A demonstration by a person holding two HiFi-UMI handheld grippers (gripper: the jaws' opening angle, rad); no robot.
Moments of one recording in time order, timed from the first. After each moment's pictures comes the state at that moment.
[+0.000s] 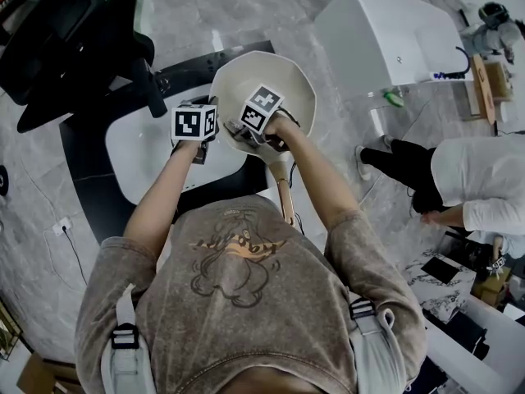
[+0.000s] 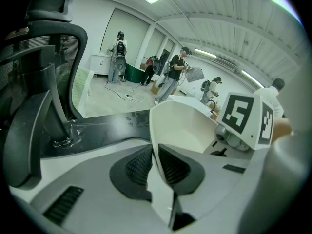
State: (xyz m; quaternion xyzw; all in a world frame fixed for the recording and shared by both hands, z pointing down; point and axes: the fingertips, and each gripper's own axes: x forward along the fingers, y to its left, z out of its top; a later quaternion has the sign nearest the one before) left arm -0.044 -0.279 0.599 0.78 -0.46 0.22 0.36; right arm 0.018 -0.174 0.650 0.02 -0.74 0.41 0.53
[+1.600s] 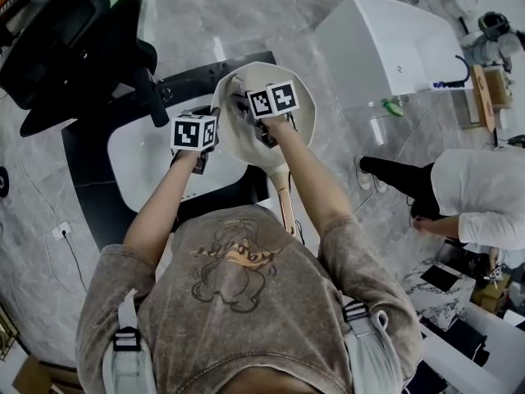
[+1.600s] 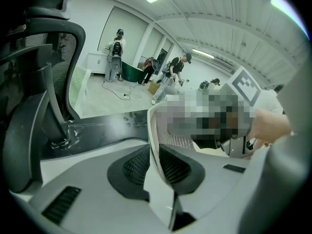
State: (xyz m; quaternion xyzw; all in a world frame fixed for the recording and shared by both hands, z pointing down) left arm -0.044 -0.277 0.597 0.79 -0.44 0.22 0.37; right arm -0.003 -0.316 0.597 0.28 -0.83 0.39 0.28
